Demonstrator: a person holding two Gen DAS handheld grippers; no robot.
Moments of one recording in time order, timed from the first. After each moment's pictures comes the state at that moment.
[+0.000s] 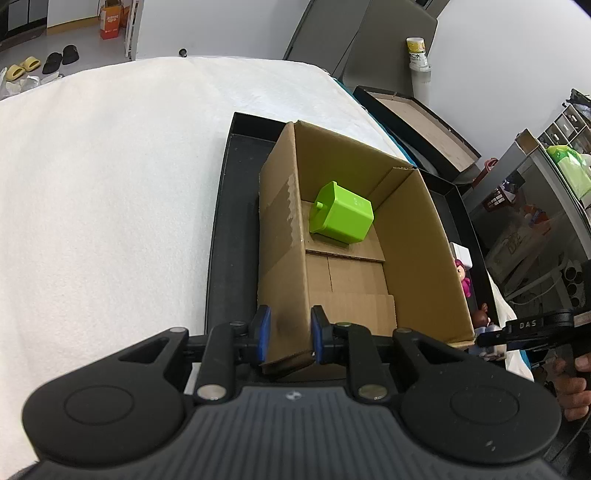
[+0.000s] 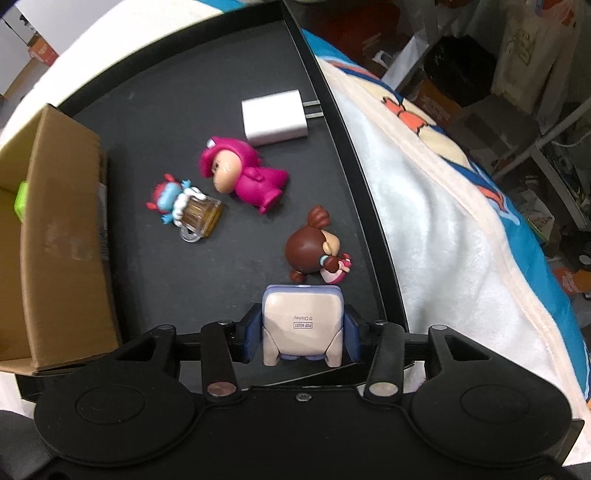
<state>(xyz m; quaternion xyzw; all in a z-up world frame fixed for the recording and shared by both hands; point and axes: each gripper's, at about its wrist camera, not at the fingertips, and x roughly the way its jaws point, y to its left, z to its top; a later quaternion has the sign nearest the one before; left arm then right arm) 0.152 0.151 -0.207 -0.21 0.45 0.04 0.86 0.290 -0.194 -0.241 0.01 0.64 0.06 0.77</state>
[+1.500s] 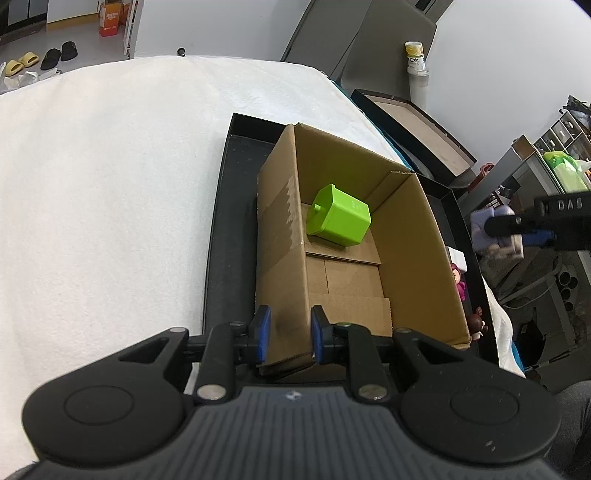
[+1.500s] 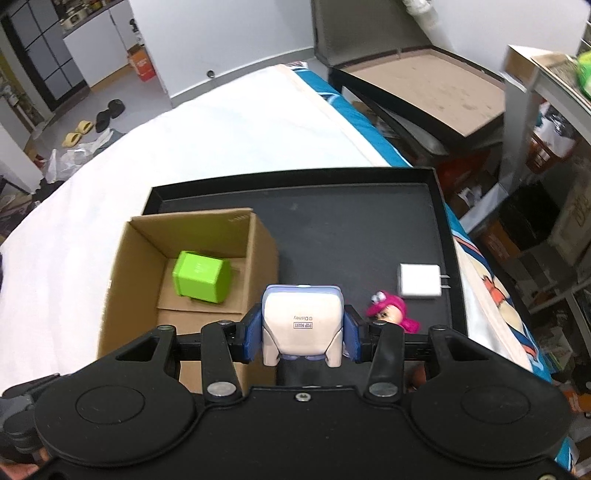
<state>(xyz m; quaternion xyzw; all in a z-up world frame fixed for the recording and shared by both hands) 0.151 0.155 -0.207 -0.23 0.45 0.03 0.86 0.299 -0.085 -0.130 -0.05 0.52 0.18 0.83</state>
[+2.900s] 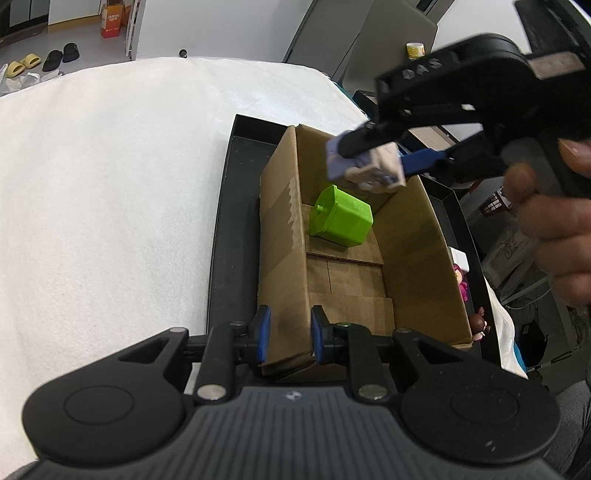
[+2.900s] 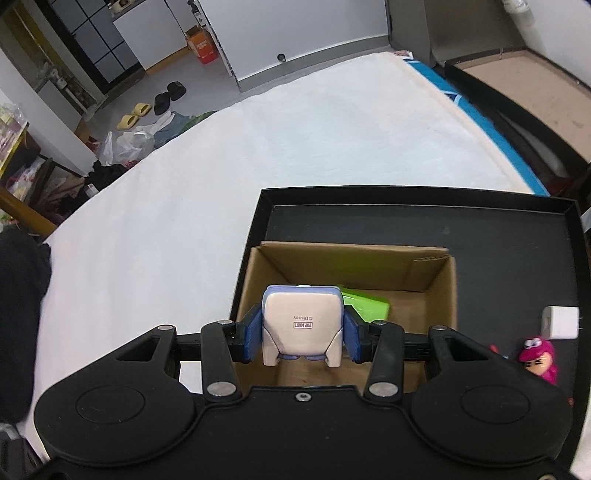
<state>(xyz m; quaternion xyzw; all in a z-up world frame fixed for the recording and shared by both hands) 0.152 0.155 -0.205 -0.22 0.45 0.03 0.86 0.315 0.043 -0.148 -0.02 0.54 0.27 0.80</state>
